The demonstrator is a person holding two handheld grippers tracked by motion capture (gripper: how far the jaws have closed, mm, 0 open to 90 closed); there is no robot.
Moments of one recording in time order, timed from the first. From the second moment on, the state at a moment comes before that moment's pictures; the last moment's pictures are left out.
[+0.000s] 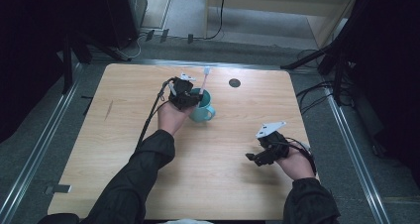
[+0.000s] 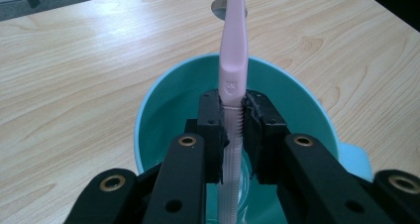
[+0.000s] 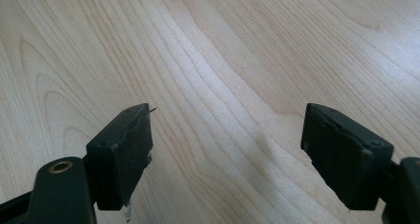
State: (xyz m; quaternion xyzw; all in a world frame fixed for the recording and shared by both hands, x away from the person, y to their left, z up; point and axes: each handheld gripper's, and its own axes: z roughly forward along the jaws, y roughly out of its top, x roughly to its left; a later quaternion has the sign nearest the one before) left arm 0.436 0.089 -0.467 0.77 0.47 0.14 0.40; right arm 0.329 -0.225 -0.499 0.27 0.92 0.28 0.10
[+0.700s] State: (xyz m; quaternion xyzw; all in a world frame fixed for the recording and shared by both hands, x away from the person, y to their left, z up) left arm 0.432 0.101 -0.440 0.78 0.47 0.10 0.40; right arm 0.330 -0.226 -0.500 0.27 0.92 0.28 0.10
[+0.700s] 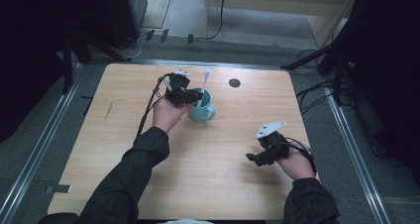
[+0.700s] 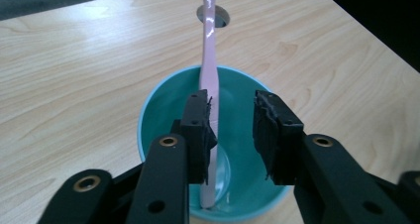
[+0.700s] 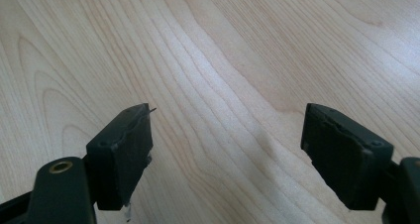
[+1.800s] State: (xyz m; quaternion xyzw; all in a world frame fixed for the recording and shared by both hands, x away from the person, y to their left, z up) left arm 0.378 0.149 -0.420 0.83 0.43 0.07 0.36; right arm 0.328 -0.223 -0.500 0.26 0.92 0.27 0.10
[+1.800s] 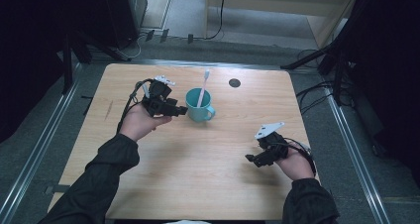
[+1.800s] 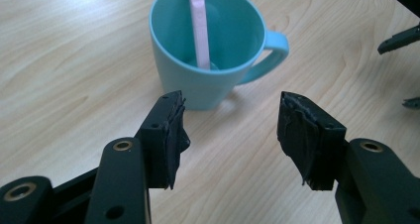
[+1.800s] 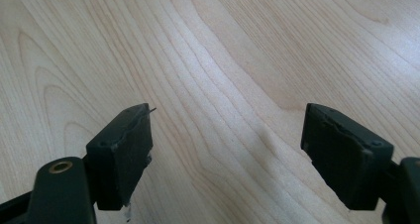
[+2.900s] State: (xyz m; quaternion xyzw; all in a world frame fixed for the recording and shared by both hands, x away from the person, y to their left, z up) left arm 0.328 0.200 -0.458 0.83 0.44 0.07 0.33; right arm 0.335 -0.216 -0.498 0.26 0.92 0.27 0.09
